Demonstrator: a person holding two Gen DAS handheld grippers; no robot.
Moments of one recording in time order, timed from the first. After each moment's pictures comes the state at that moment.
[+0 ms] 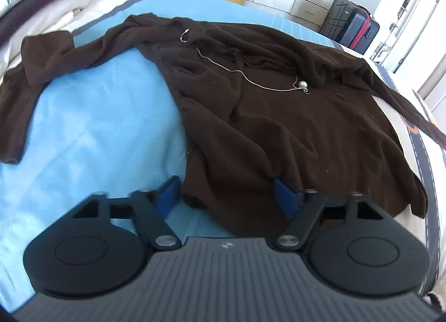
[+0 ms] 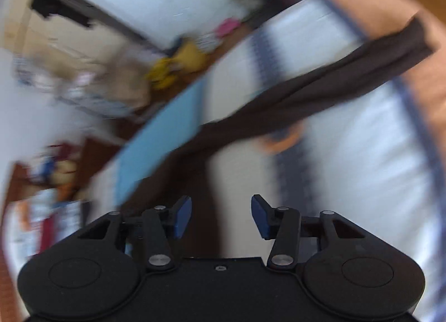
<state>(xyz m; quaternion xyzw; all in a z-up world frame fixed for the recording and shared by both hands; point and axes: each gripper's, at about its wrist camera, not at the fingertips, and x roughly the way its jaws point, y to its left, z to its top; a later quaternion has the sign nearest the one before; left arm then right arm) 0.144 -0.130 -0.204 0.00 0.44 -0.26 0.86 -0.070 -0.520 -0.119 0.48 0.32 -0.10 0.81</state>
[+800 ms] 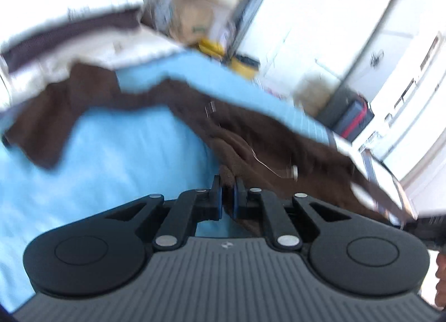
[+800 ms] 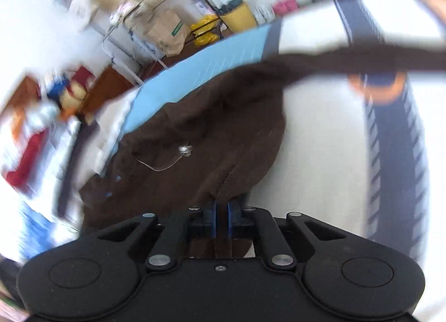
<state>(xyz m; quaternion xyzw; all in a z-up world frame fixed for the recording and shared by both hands) 0.136 -0.064 -0.150 -0.16 0.34 -0.23 0.90 0.000 -0.438 -0.146 0.26 0.40 -0.09 0.87</state>
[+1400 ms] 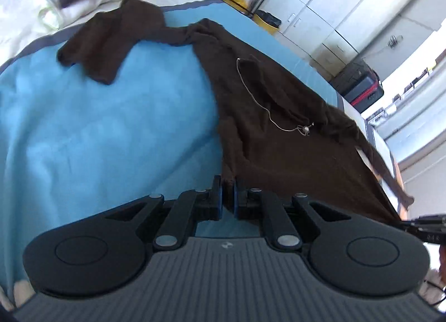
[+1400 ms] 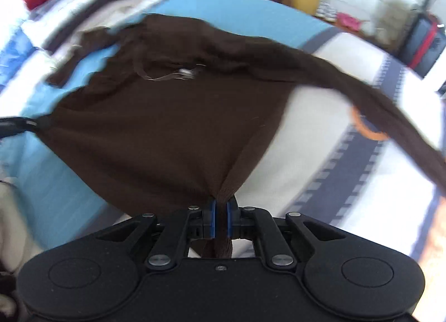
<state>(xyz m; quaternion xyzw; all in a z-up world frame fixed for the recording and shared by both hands) 0.086 -0.019 -0.153 -0.18 0.44 -0.20 0.85 -0.054 -0.408 -0.092 0.06 0.51 0.05 0.85</state>
